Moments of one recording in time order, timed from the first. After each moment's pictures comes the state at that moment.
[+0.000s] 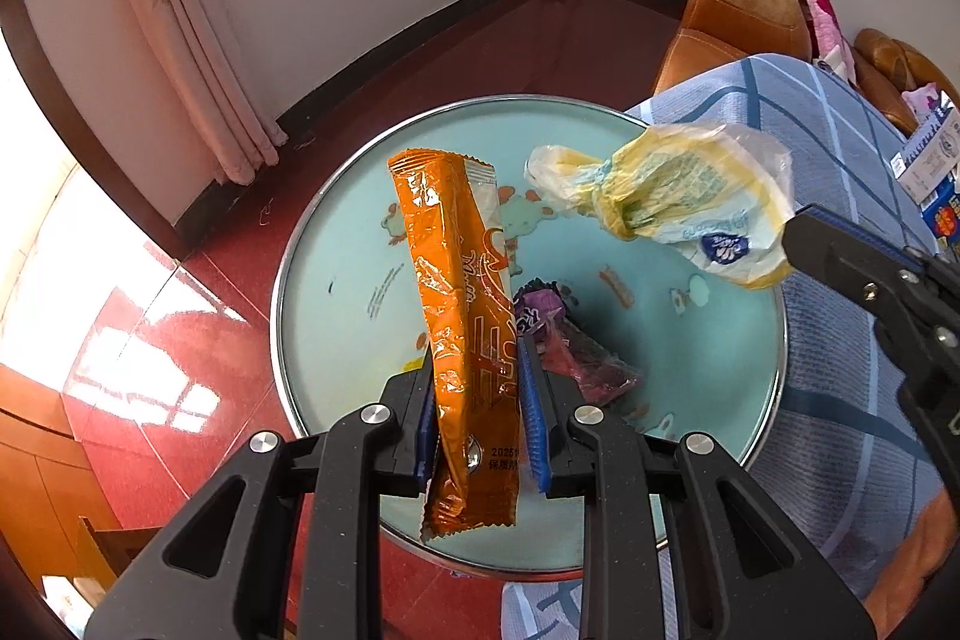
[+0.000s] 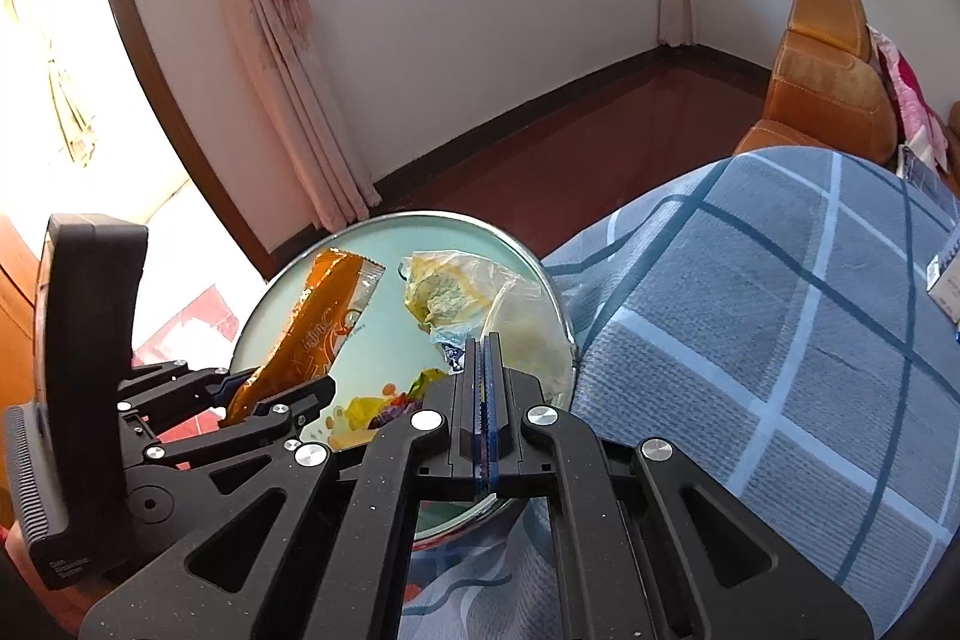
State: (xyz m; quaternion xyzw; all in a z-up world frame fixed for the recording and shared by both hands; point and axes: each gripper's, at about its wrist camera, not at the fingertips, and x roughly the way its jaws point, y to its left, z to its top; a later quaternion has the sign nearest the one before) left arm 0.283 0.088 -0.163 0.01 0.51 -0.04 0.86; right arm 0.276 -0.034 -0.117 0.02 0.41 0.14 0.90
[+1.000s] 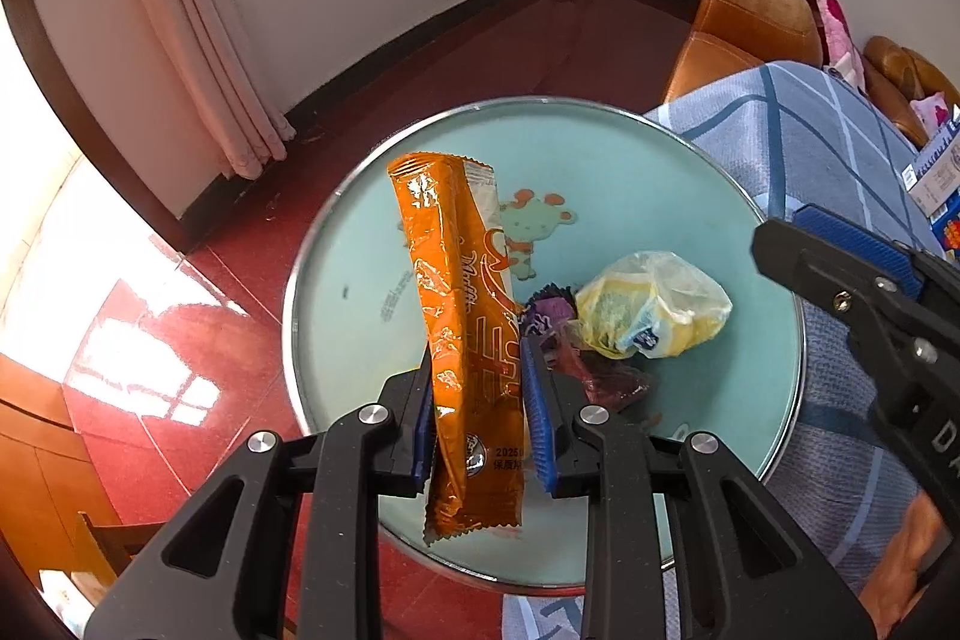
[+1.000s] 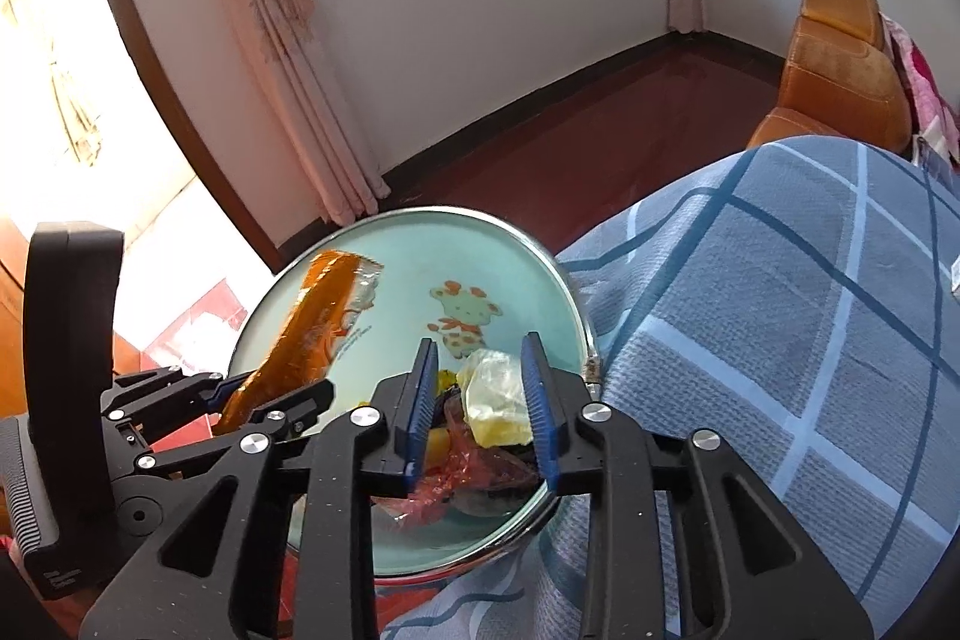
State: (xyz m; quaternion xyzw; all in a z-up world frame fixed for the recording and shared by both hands) left arm 0.285 0.093 -0.161 0.01 0.51 -0.02 0.86; right arm 0.291 -0.030 -0.125 0.03 0.42 0.15 0.89
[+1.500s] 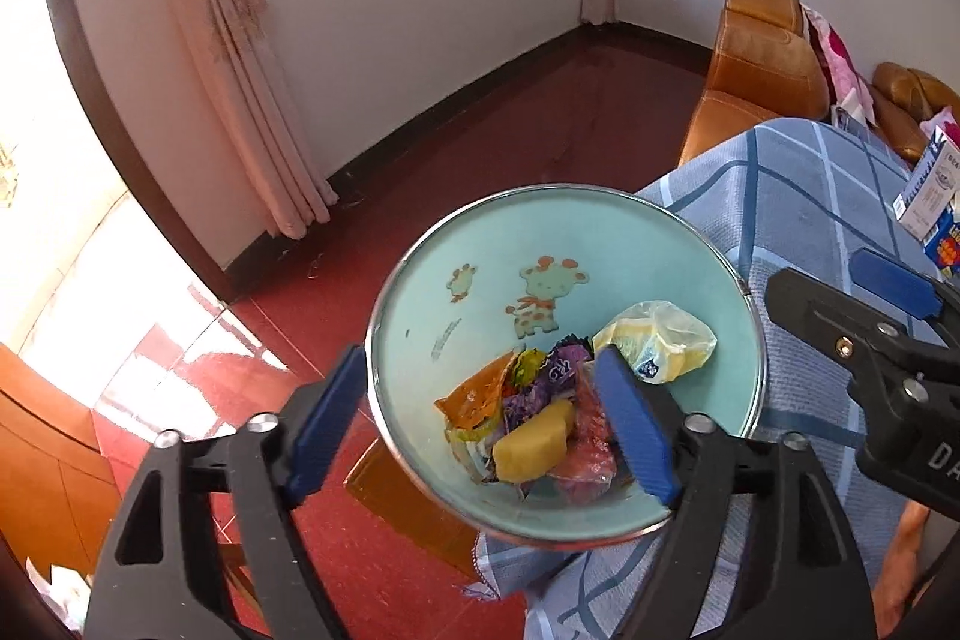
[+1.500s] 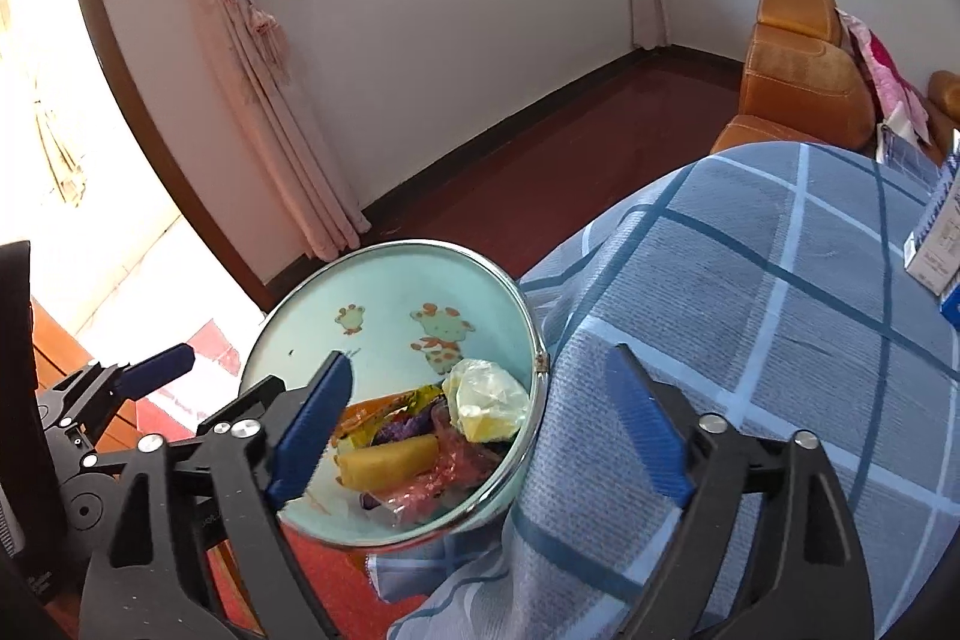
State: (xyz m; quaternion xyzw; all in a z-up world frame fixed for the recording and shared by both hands) left arm 0.248 0.095 -0.111 0.03 0.43 0.02 0.90; right arm 0.263 -0.050 -0.099 0.05 0.39 0.12 0.91
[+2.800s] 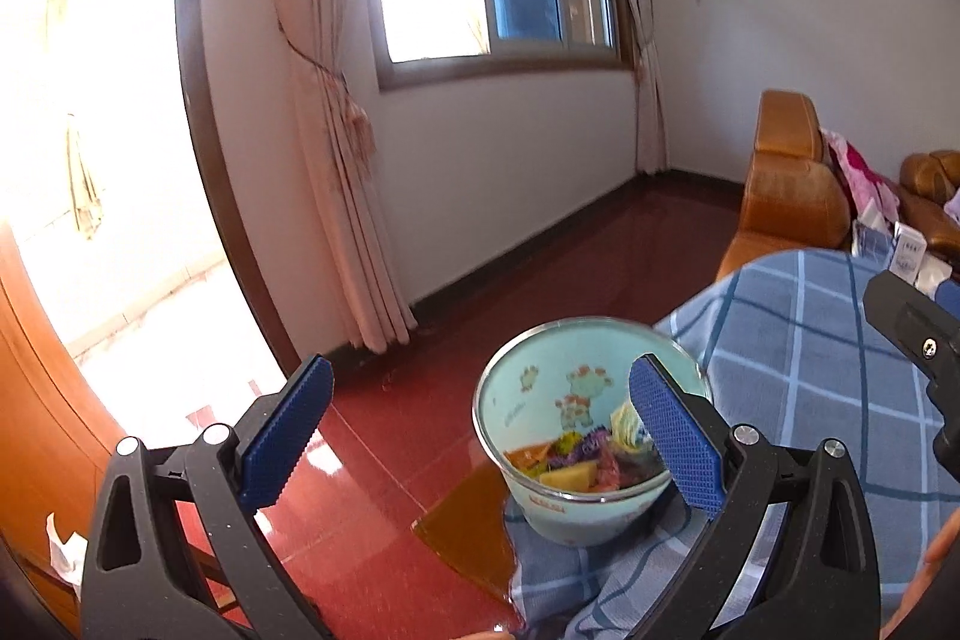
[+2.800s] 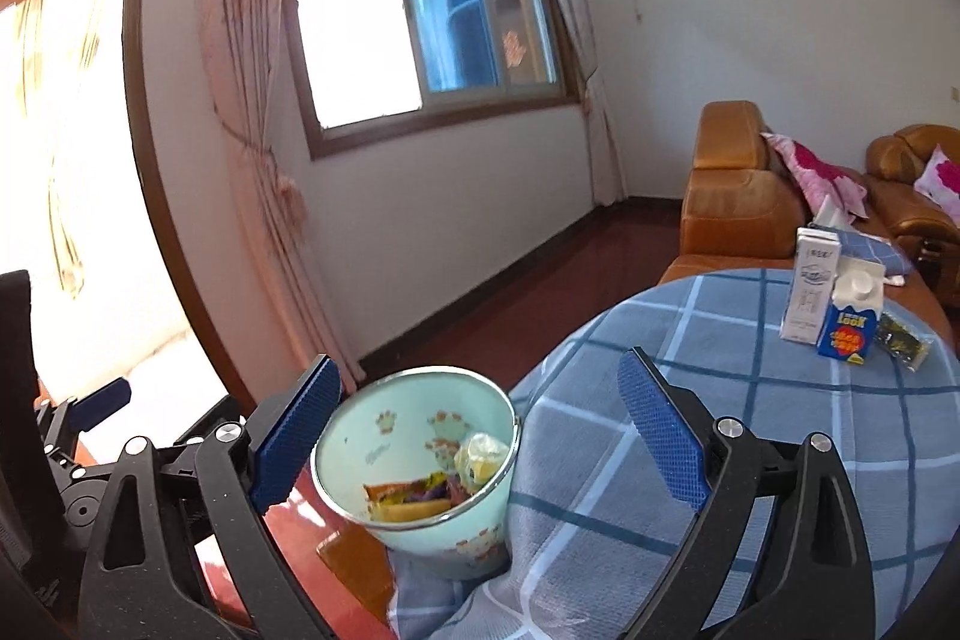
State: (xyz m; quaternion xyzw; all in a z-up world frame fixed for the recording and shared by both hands) left arm 0.110 0.095 -0.011 0.03 0.24 0.09 0.97; right arm 0.113 -0.072 -0.004 0.08 0.19 0.07 0.98
